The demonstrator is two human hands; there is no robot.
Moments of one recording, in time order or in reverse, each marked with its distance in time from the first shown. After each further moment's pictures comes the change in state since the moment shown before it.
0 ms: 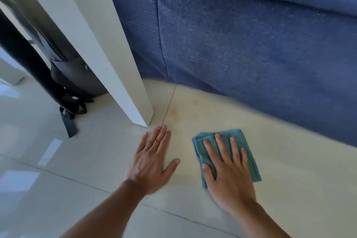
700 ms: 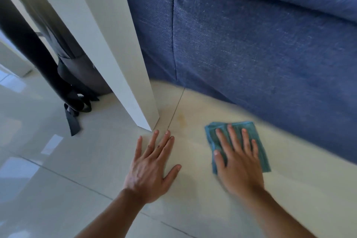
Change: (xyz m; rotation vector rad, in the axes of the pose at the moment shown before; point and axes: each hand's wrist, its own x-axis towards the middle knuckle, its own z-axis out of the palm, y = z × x) left_hand -0.002 0.000 -0.002 -0.027 0.032 -0.064; right_hand 0.059 0.015 -0.018 -0.038 0.050 0.010
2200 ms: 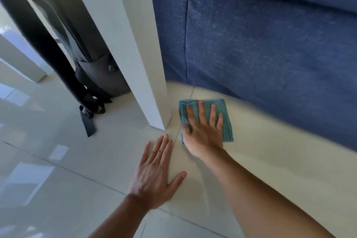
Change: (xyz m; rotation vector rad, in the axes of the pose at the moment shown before) left_hand -0.024 -0.023 -0.001 0.008 -0.009 0.010; right_hand 0.063 -0.122 0.008 0.046 -0.050 -0.088
